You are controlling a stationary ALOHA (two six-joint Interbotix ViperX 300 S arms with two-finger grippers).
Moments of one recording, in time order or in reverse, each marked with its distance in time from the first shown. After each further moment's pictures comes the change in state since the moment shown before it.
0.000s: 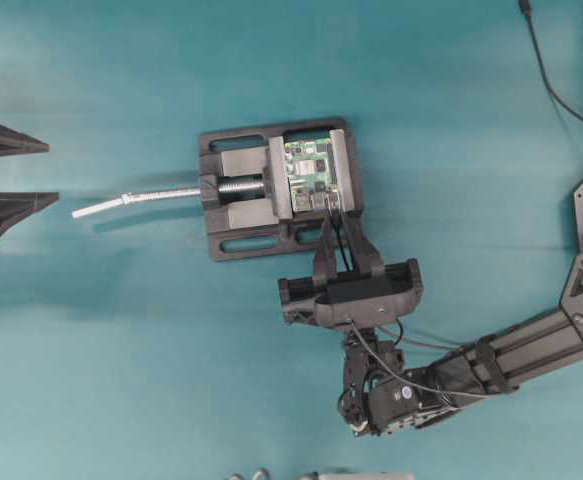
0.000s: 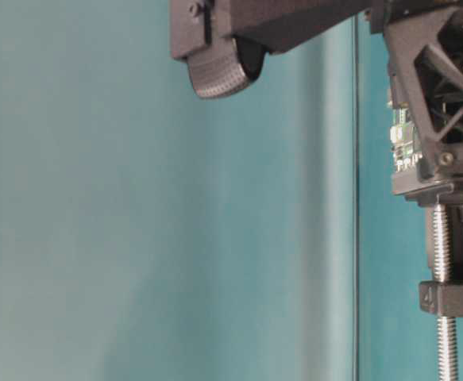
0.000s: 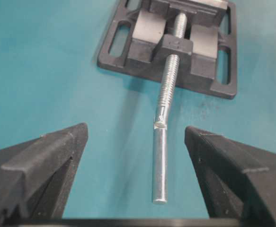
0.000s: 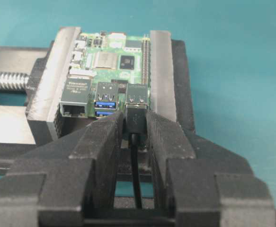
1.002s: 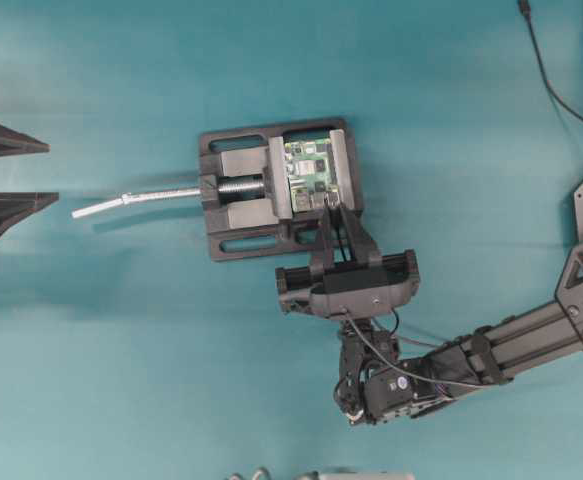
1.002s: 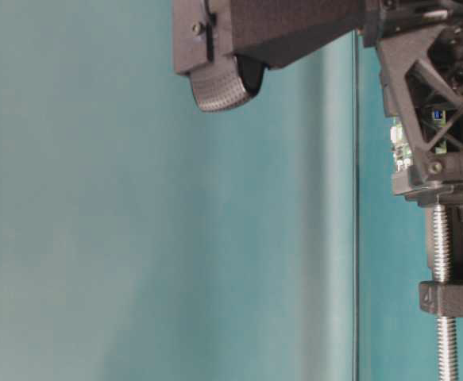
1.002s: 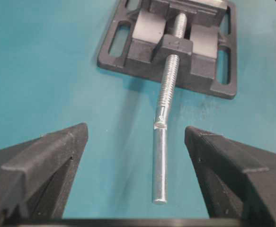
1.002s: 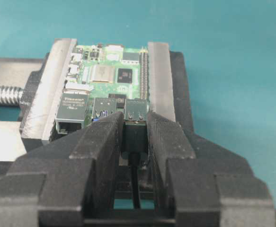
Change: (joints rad) left arm -0.003 0.002 0.000 0.002 0.000 0.000; right arm -0.014 0.000 0.008 -0.028 0.008 0.002
